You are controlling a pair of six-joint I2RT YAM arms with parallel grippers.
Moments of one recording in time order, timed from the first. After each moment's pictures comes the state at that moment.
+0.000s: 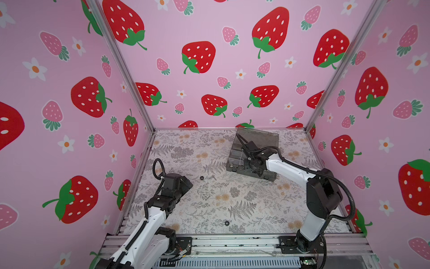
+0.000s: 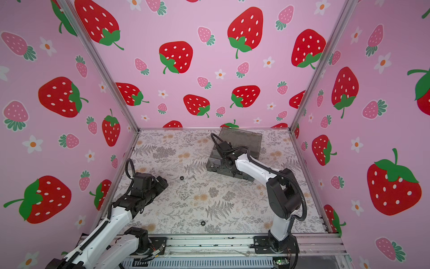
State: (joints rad) left arm -0.18 0.85 0.47 -0.45 -0.10 -0.90; right arm 0.72 1.78 1.37 -0.72 0.30 0.43
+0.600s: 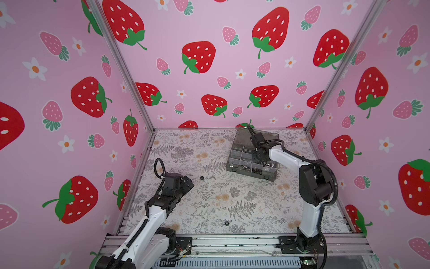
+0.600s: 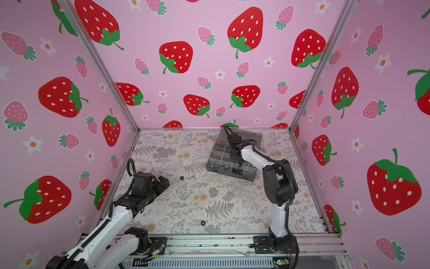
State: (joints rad) left arm -0.18 0.87 0.47 -0.43 -0.06 -0.89; right arm 0.53 1.95 1.50 -0.68 0.30 0.34
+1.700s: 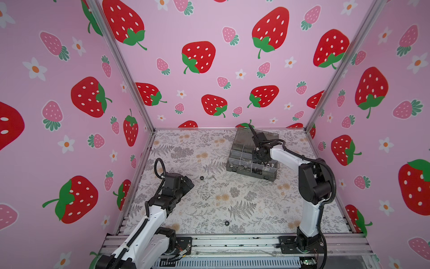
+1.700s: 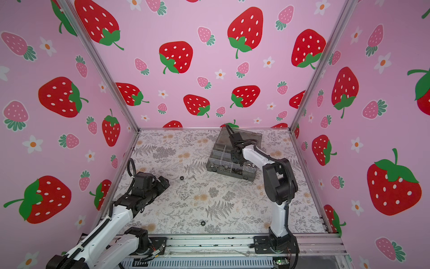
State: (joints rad) left arm -0.18 0.88 0.47 -0.43 -0.06 -0.88; right arm 0.51 1.94 1.47 -0.65 0.22 0.30
